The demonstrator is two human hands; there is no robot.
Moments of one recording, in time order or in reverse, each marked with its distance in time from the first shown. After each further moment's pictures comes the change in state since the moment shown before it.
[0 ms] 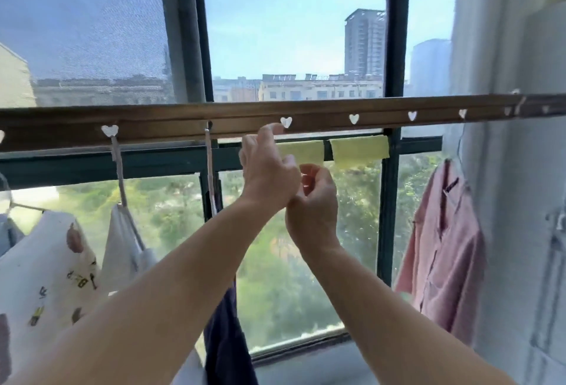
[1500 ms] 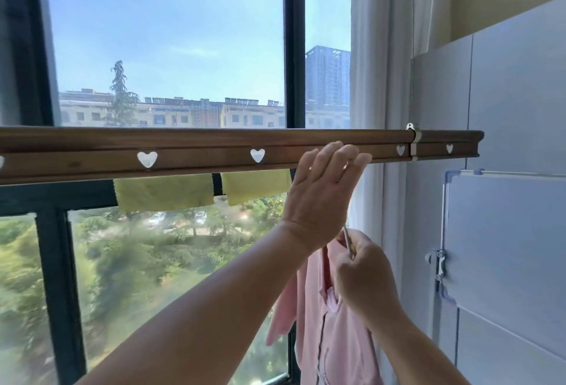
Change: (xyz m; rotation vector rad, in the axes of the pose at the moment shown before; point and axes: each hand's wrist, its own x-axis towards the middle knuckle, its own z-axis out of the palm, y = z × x) left_hand 0.033 0.163 0.382 0.391 0.199 0.954; right_hand 0.191 0.106 -0.357 -0.534 0.023 -0.020
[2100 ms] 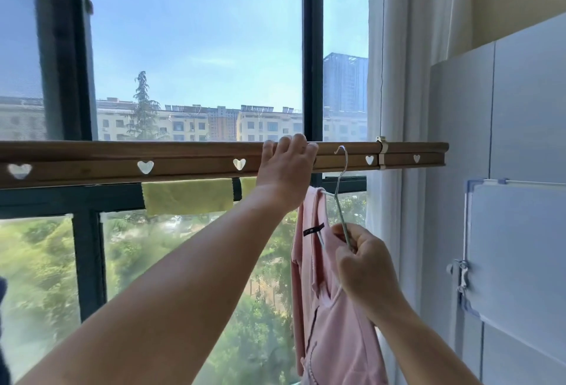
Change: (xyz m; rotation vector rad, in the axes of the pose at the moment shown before) left_hand 0.024 -0.071 -0.041 0.167 -0.514 -0.237; right_hand -0.004 -0.031 0.008 0.252 -0.119 -0.023
